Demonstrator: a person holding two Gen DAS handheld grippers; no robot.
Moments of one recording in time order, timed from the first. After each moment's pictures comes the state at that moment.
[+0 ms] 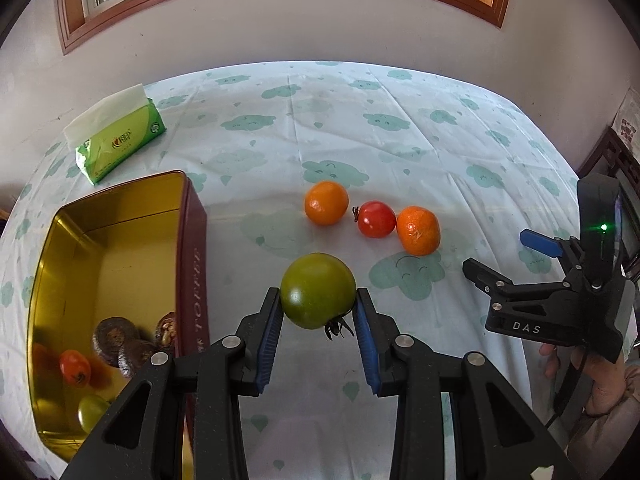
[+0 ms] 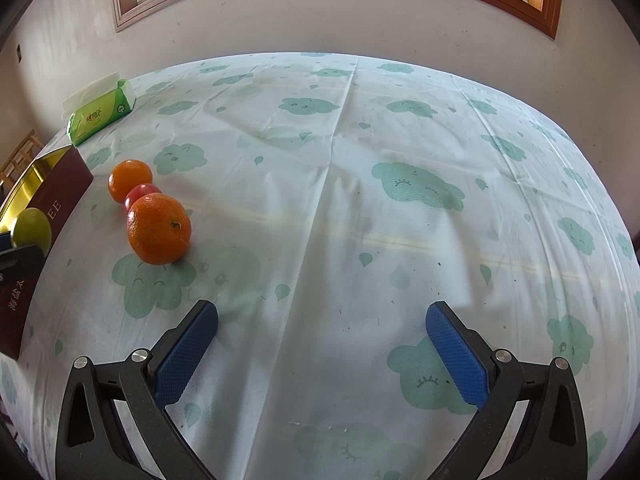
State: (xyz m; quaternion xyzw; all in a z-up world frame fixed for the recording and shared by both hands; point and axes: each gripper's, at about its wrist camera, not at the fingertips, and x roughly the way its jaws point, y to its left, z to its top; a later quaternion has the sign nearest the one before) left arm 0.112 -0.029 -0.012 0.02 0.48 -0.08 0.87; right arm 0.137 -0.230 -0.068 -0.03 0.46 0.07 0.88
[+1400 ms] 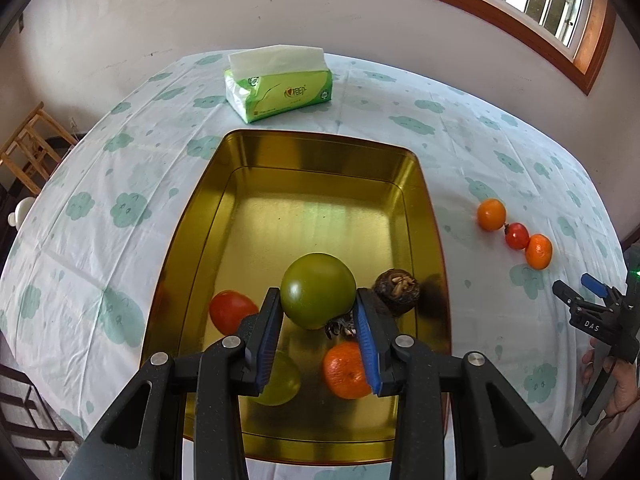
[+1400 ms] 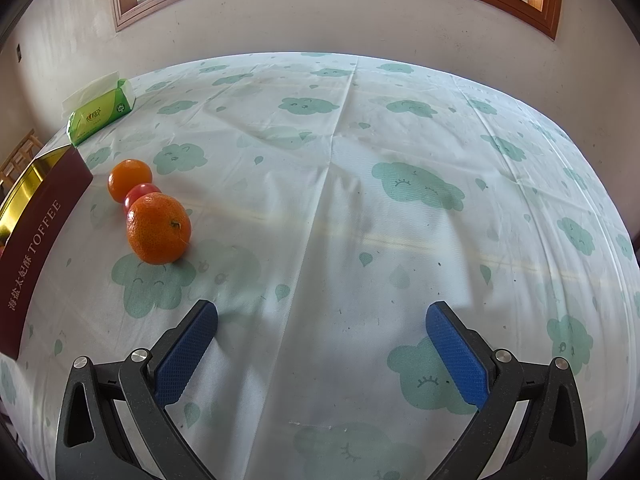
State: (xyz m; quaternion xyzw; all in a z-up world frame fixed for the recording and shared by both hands) left arm 0.078 0.119 -0.006 -0.07 0.48 0.05 0.87; right arm 0.138 -0.230 -0.067 -0.03 0.46 0.07 0.88
